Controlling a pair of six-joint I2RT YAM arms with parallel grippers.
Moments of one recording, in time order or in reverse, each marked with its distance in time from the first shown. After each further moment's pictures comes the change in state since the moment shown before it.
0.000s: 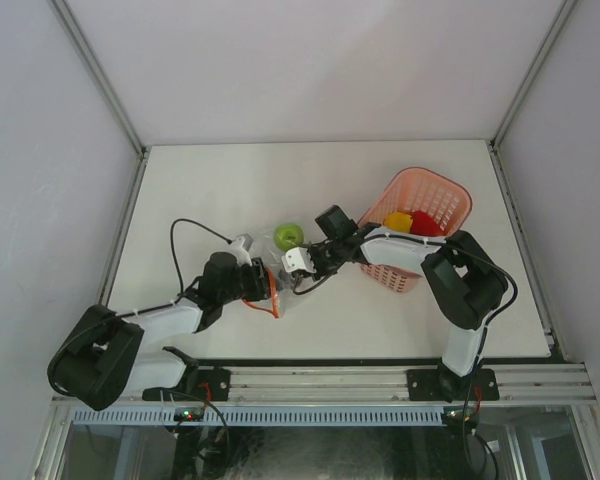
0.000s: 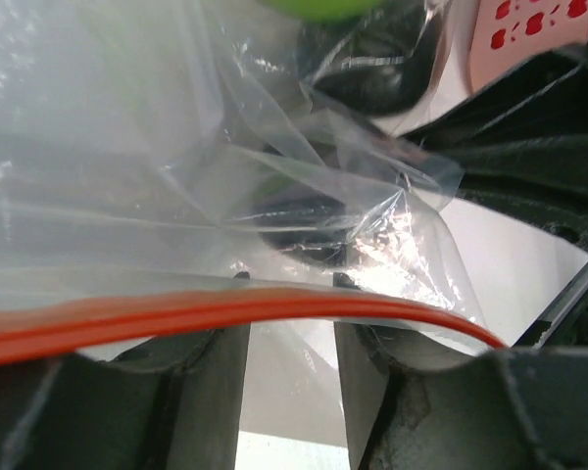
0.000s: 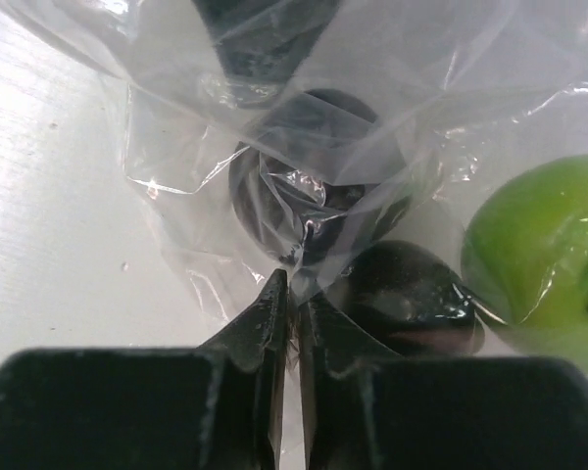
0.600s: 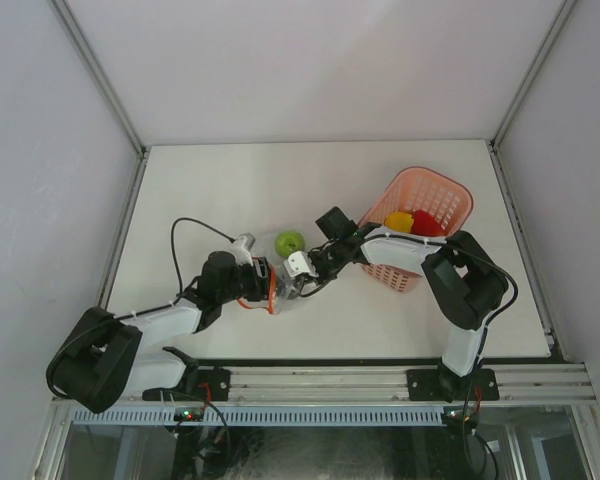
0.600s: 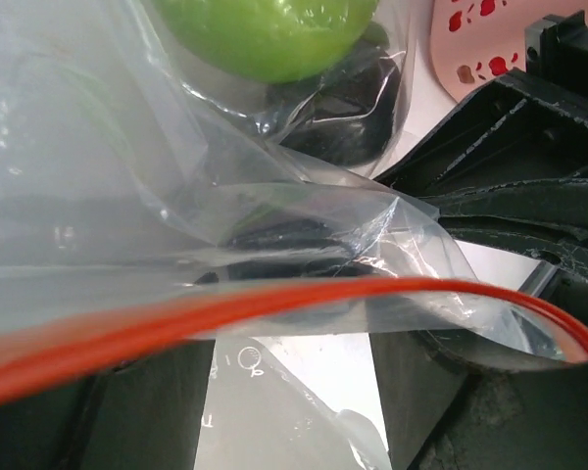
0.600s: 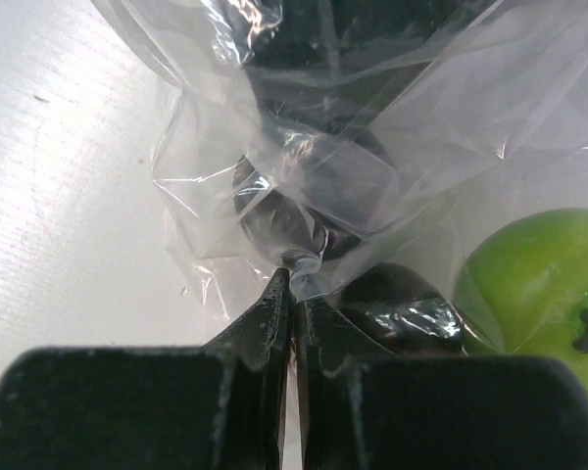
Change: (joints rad) left arm 0.007 -0.038 0.000 0.005 0.053 0.019; right arm 0.004 0.000 0.000 -0.068 -0.144 -0.063
